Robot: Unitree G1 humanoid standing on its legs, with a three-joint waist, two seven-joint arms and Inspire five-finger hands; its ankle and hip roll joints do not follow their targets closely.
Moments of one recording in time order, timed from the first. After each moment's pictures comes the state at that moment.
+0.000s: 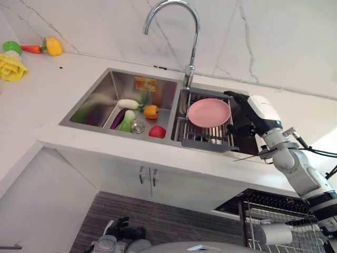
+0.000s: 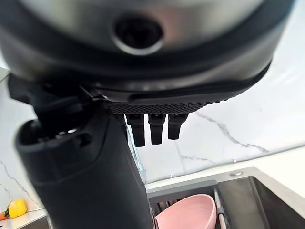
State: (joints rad) left arm 0.02 0.23 -0.10 1.21 -0.05 -0.10 0.03; right arm -0.26 -0.80 0.26 0.15 -0.35 -0.16 -0.18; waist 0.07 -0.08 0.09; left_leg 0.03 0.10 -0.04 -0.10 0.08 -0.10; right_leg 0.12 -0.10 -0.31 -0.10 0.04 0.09
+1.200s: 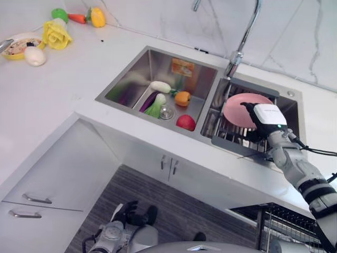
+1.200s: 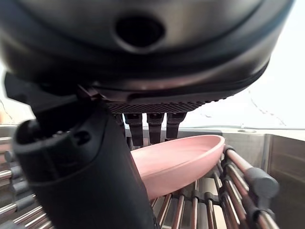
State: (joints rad) left arm -0.02 0.26 -0.27 1.08 0.01 -0.15 0.05; right arm -0.50 -0.77 0.43 0.65 -0.59 -0.06 -0.36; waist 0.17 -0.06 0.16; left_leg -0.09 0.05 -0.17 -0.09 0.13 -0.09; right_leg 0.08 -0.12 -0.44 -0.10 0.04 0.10
